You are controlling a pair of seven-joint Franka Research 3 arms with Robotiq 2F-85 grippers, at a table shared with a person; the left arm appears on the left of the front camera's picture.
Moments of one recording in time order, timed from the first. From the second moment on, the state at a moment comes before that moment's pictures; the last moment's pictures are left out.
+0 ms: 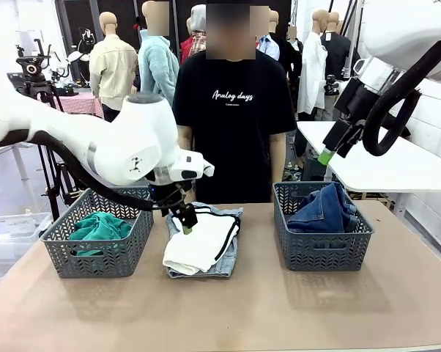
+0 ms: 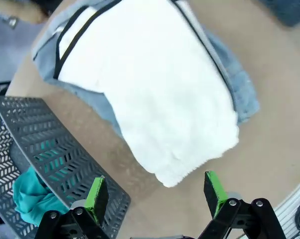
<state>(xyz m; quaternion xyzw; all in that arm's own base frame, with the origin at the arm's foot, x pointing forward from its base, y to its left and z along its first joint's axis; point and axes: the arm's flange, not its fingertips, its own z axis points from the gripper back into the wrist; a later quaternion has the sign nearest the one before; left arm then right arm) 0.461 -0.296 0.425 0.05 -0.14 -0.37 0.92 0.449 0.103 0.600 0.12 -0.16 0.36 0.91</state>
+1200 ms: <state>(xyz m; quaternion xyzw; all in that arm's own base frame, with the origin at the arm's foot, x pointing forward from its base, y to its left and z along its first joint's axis) 0.518 -0.345 0.415 0.01 -0.13 -0.26 0.96 0.449 0.103 0.600 0.12 -0.16 0.36 0.91</state>
